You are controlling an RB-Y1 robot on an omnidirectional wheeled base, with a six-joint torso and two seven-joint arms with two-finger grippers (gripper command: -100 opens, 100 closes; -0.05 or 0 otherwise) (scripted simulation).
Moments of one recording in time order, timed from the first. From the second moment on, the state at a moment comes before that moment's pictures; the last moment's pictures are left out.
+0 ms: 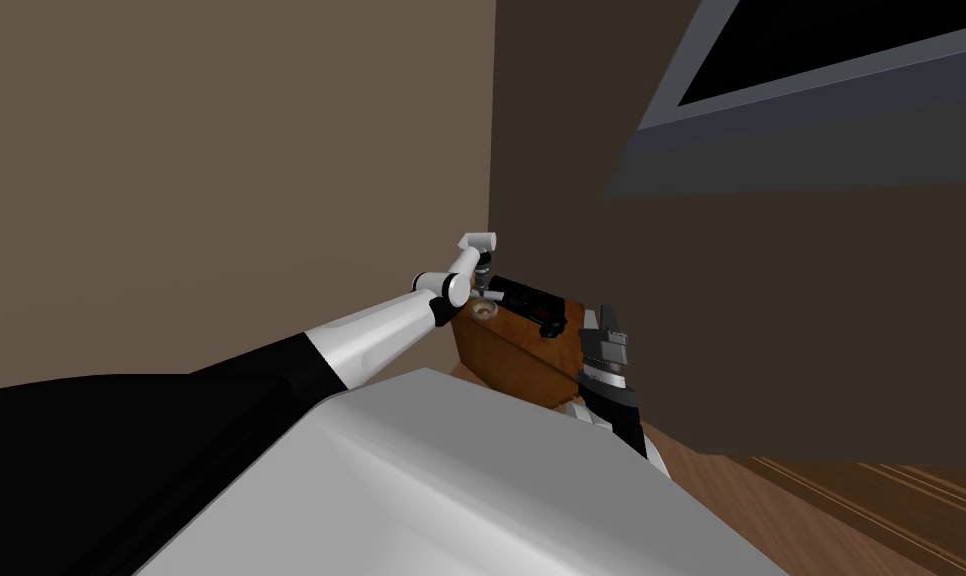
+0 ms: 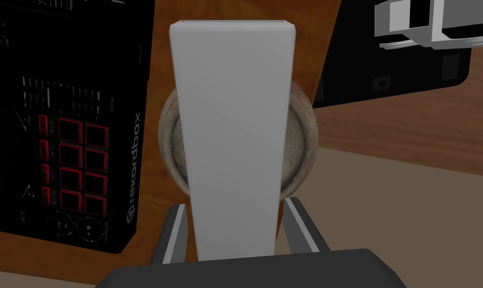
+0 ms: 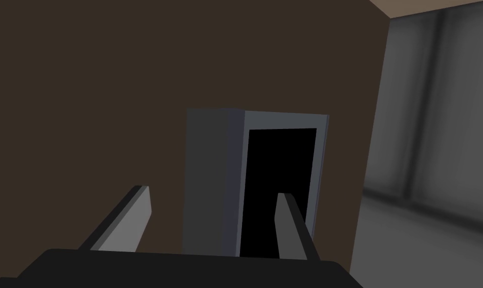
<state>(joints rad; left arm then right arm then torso) -1.47 0.10 0.49 -0.59 -0.12 1.86 -0.03 0.51 -0.02 0.06 -2.22 0.11 -0.54 0.05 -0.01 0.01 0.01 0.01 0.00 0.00</state>
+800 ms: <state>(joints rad) -1.47 0.08 0.49 -0.60 -0.14 1.88 -0.03 0.51 -0.02 0.06 -2.22 0.11 -0.54 0.05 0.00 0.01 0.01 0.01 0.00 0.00</state>
